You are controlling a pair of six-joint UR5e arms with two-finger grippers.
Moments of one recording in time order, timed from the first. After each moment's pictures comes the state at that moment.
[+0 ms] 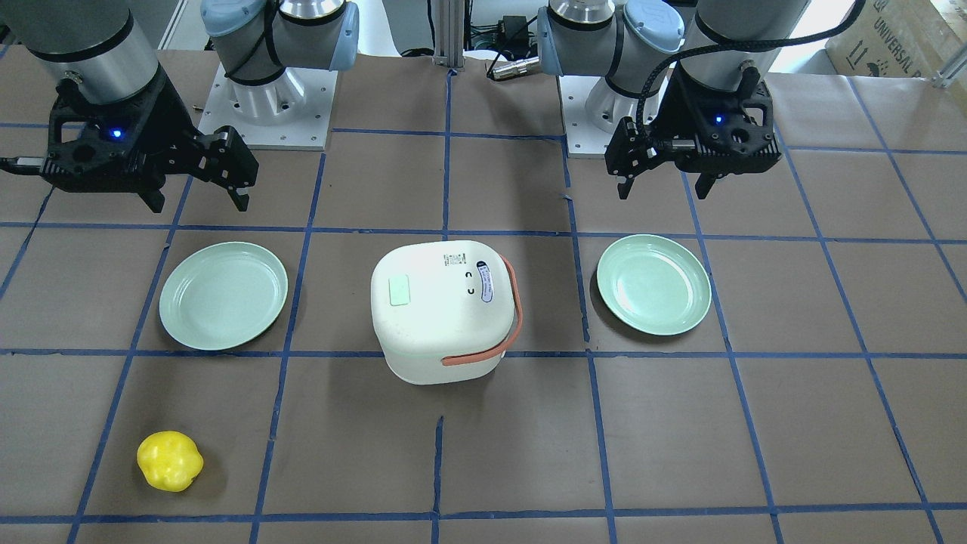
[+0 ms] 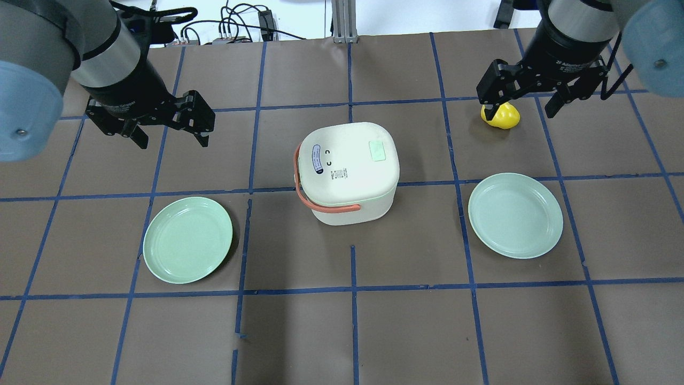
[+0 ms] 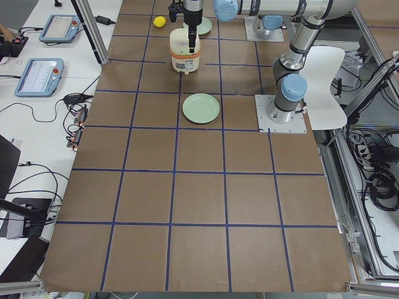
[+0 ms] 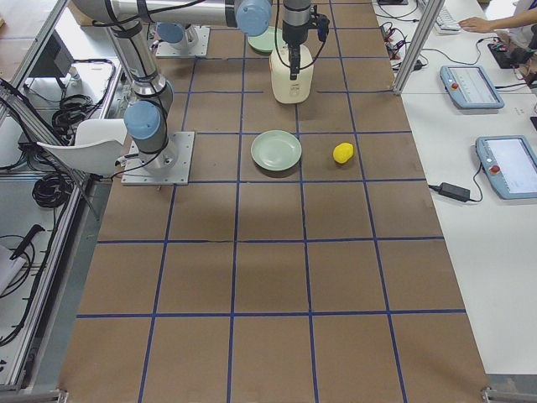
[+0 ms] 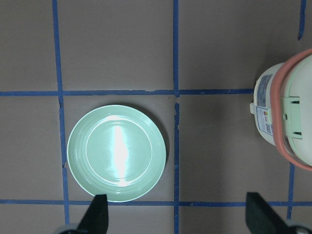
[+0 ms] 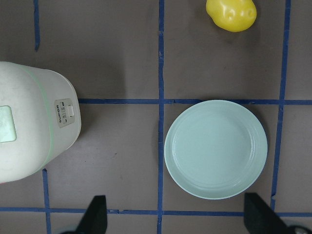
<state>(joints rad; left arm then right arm) -1.56 -1.52 -1.64 -1.52 1.60 0.00 1.51 -1.56 1.58 -1.60 -1.54 -0.07</state>
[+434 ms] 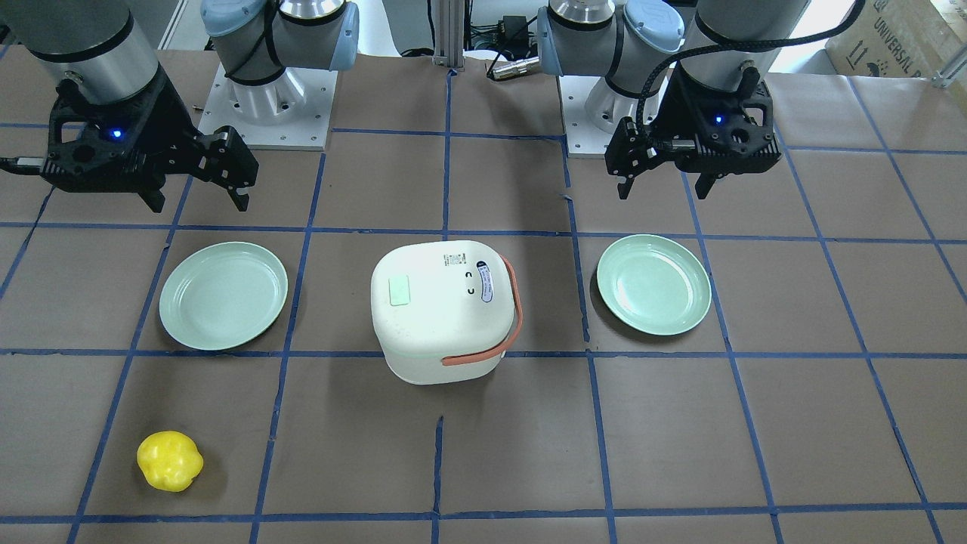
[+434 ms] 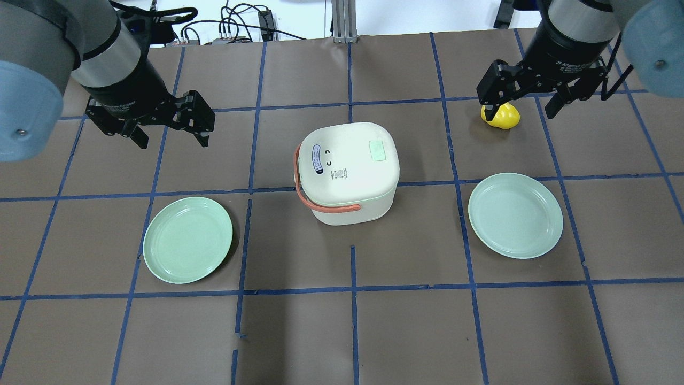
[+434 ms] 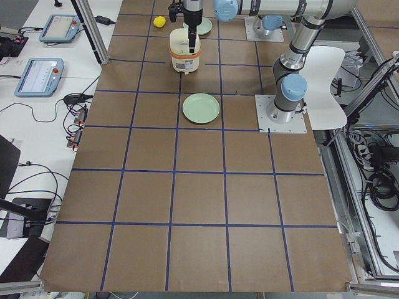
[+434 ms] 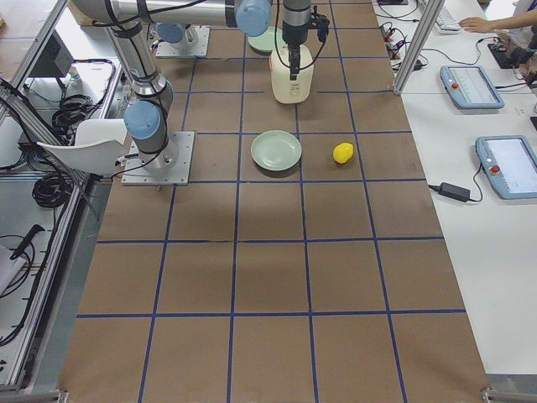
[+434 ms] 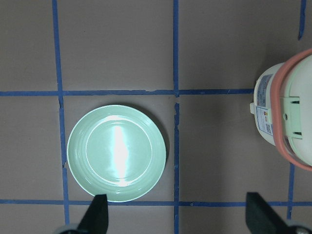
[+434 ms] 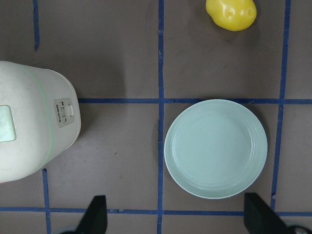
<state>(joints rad) -1.56 -1.52 -1.64 -1.52 1.60 0.00 1.51 -1.57 1.58 -1.60 -1.54 -0.07</state>
